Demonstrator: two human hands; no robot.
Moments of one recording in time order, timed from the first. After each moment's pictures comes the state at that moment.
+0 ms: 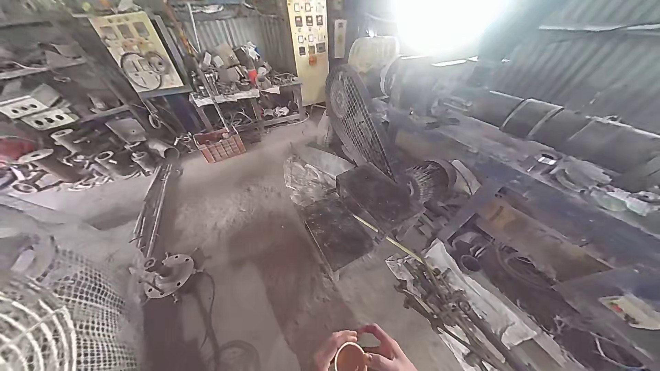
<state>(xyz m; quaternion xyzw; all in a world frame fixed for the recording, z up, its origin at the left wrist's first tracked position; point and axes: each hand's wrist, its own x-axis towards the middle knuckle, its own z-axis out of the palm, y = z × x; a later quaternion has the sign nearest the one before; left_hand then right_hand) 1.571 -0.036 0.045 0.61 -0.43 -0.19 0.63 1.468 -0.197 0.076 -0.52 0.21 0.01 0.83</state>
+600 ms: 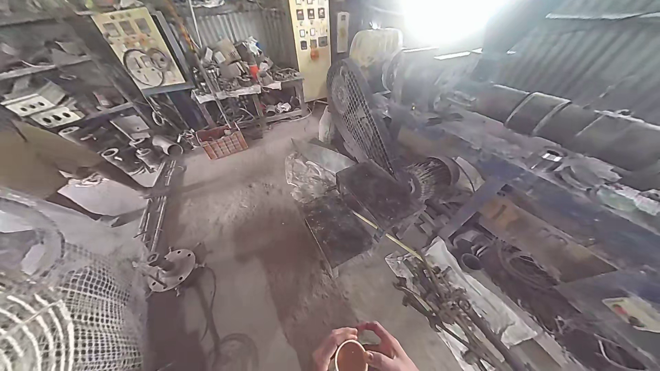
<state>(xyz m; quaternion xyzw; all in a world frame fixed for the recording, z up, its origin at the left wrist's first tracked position) 1.555 -0.057 0.046 0.61 -0.42 -0.19 0.64 1.453 -0.219 0.073 -0.51 0.20 0.01 0.84</state>
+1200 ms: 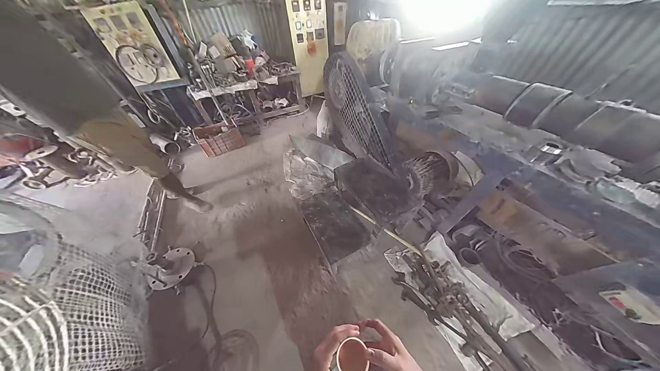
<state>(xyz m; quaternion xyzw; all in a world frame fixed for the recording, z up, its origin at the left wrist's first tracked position) 1.551 -0.070 0.044 0.62 -0.45 -0.18 0.62 1.444 -0.231 0.071 -0.51 0.21 0.02 0.83</state>
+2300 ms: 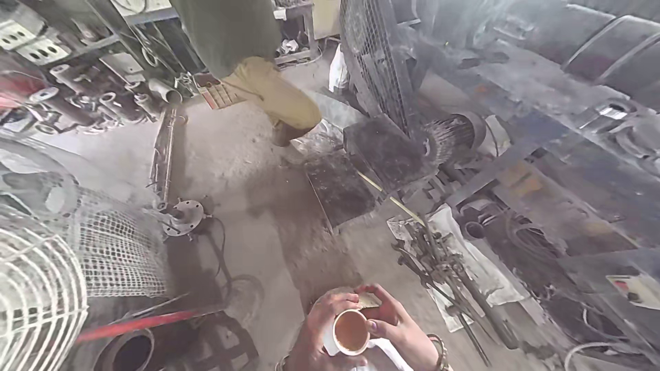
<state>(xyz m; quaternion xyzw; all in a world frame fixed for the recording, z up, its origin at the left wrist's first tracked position) 1.524 -0.073 0.064 0.63 -0.46 -0.13 0.62 1.426 -0.251 0.084 -0.50 0.12 0.05 0.85</state>
